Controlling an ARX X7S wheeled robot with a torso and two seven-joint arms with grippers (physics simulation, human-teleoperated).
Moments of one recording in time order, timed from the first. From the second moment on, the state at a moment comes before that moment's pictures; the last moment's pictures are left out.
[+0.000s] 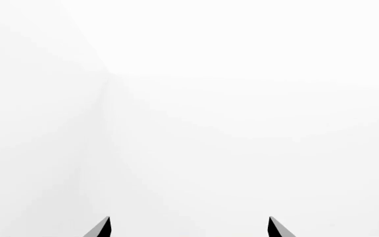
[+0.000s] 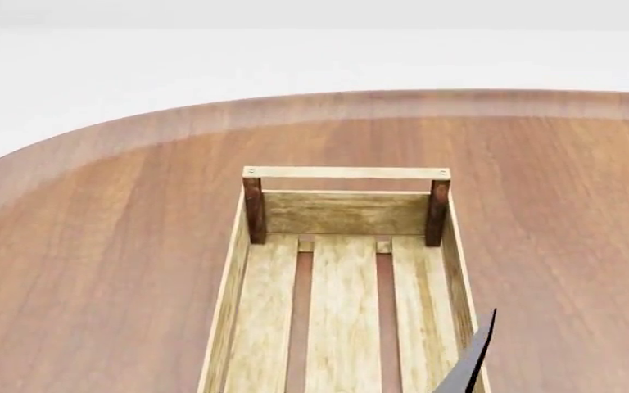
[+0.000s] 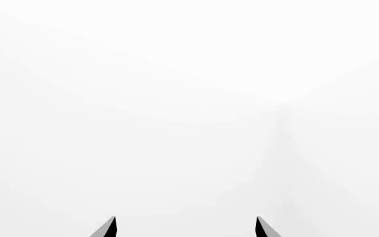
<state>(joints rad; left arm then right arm) 0.20 -0.29 0.21 0.40 0.00 0.62 -0.51 -0.15 0.23 -0.14 -0.49 -0.30 -0.26 0.59</state>
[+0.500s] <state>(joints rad) 0.20 -0.30 0.21 0.40 -0.02 0.62 -0.52 -0.14 0.21 0.11 -0.71 -0.26 0.05 0.64</state>
